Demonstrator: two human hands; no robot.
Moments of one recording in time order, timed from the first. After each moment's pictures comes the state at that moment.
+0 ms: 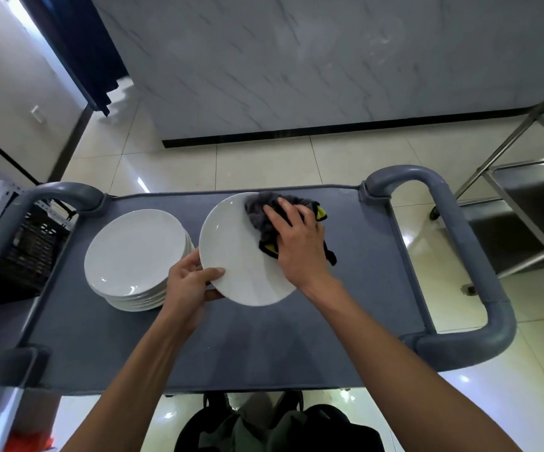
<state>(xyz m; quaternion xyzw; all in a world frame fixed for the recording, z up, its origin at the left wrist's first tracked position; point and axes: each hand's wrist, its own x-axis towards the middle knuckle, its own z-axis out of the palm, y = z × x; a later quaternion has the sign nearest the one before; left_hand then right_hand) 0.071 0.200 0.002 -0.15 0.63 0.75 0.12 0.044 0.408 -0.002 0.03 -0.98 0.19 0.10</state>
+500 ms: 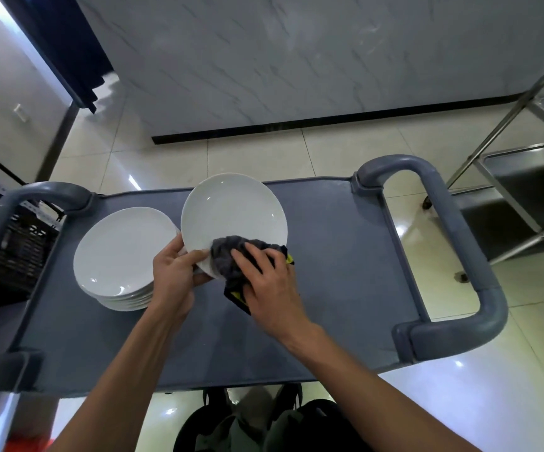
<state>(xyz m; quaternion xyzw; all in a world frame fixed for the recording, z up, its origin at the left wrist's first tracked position) 0.055 0.201 0.008 -0.16 0.62 0.77 0.07 0.115 0.366 -0.024 0.09 -0.96 0.24 0.08</state>
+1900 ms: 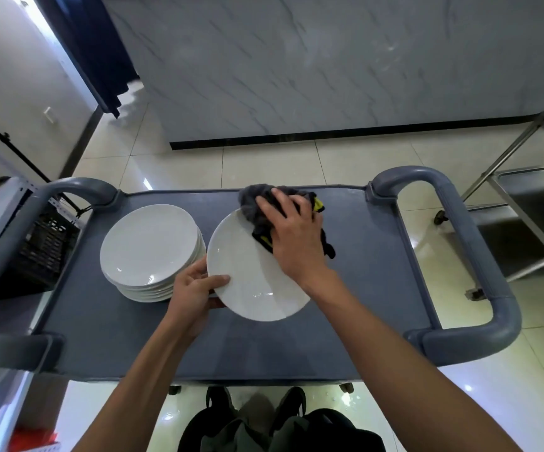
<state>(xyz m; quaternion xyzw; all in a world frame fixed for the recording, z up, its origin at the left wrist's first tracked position) 0.095 0.181 -0.003 -0.13 0.63 0.75 0.15 0.047 0.384 0.016 0.06 -0.97 0.16 0.15</state>
